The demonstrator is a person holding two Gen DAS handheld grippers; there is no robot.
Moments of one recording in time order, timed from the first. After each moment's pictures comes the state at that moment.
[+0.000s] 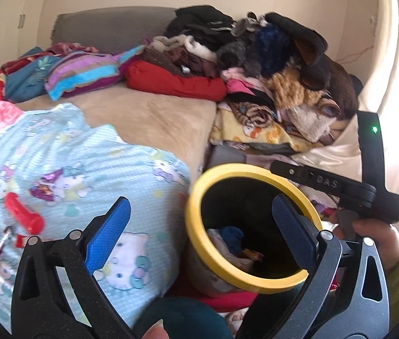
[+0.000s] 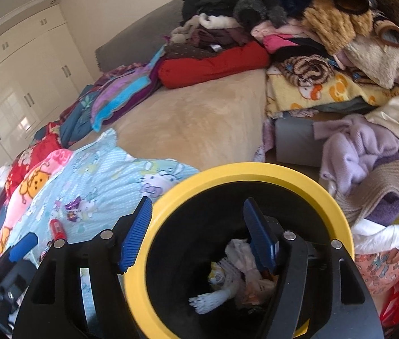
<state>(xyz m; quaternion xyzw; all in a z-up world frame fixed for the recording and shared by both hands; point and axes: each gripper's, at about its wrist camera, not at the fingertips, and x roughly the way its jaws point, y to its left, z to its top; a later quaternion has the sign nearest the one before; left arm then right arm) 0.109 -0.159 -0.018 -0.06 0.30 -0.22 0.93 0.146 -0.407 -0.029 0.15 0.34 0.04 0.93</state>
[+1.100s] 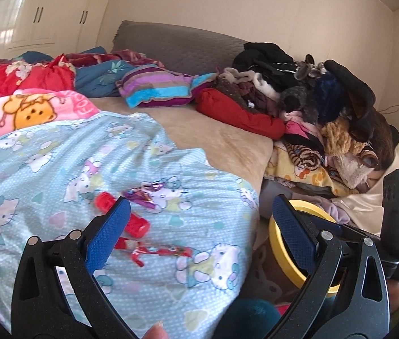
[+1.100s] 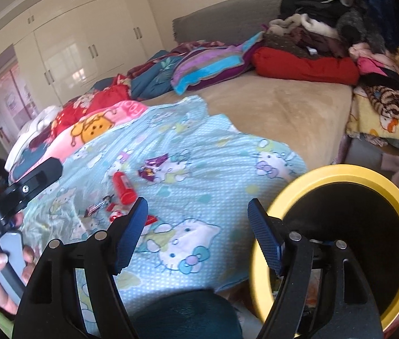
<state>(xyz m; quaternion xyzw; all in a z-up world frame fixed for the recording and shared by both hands) 0.094 -0.024 -0.003 -0.13 0.26 -0.10 0.95 0.135 -0.254 -0.025 0.05 0.34 0.20 0.92</state>
